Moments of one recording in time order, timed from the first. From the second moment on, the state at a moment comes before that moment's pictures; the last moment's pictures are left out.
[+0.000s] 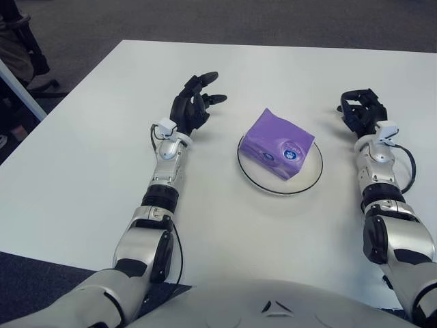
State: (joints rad) left arm -0.53 0.00 0.06 0.63 -0.18 -0.51 -0.21; right arm -0.57 -0.36 -0.29 0.93 0.14 -0.42 0.00
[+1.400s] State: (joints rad) left arm -0.45 -0.02 0.08 0.49 -0.11 -0.34 -0.03; right arm -0.37 -0.27 -0.33 0.49 0.17 -0.37 0.01
